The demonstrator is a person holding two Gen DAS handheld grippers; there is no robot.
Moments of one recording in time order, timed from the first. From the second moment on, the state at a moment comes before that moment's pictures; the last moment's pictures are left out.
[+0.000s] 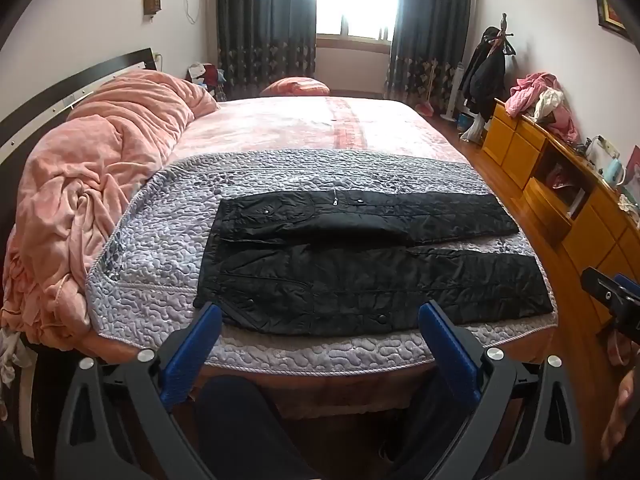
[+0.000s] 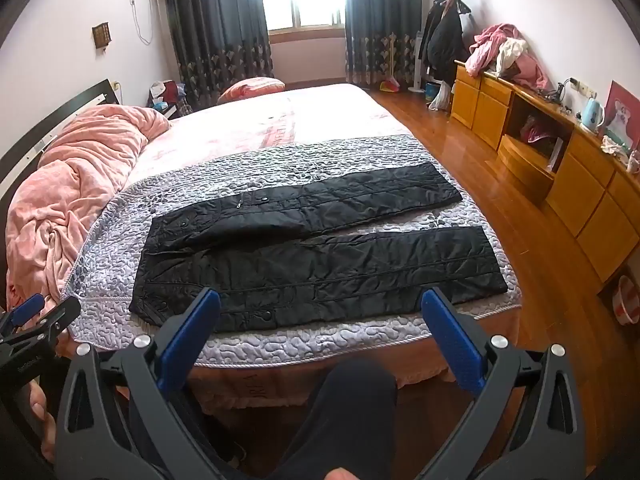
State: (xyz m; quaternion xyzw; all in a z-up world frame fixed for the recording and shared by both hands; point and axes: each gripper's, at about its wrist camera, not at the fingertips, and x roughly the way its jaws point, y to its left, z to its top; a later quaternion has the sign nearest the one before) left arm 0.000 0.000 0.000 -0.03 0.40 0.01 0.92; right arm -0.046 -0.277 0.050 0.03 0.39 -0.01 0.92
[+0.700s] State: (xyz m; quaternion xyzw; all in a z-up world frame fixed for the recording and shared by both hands) left arm 0.000 0.000 0.000 -0.03 0.39 0.01 0.92; right arm -0.046 -0.277 0.050 0.03 0.39 -0.01 0.92
